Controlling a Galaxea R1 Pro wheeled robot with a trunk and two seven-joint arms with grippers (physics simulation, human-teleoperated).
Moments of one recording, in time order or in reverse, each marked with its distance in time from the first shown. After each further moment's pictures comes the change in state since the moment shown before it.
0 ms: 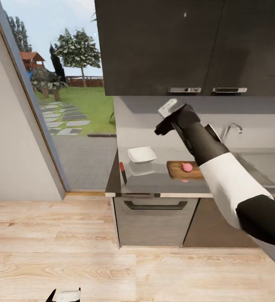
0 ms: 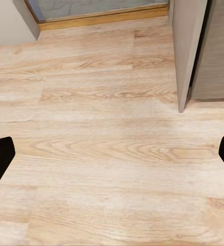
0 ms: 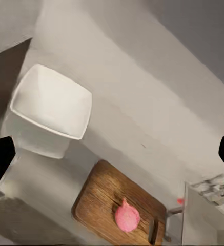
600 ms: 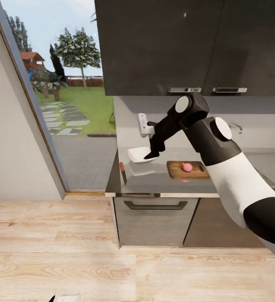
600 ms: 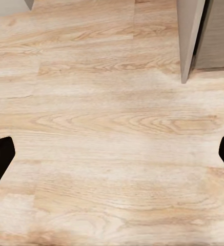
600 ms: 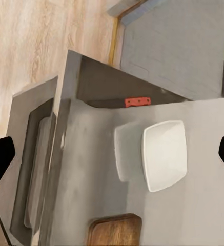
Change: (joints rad) left arm 0.000 -0.001 0.000 -0.001 0.001 0.122 -0.003; right arm -0.005 -0.044 0.077 -0.262 0.326 -0.552 1.080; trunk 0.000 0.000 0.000
